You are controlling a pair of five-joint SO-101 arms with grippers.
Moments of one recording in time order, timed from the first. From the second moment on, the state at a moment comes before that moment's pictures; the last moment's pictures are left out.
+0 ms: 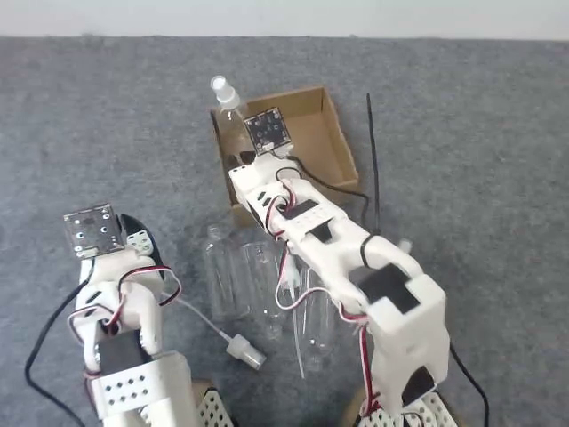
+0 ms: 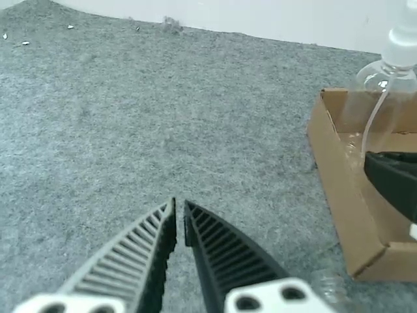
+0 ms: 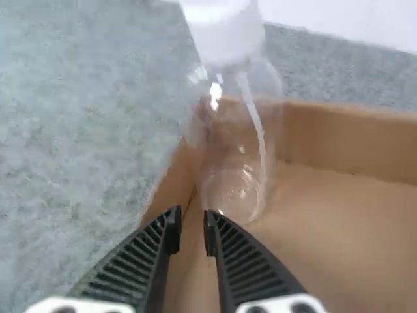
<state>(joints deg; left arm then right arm) -22.7 -89.3 87.7 44.0 4.7 -36.5 24.6 20.8 -7.9 -5.8</state>
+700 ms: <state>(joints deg) -22.7 -89.3 87.7 44.0 4.7 -35.5 37.8 6.4 -7.9 -5.8</state>
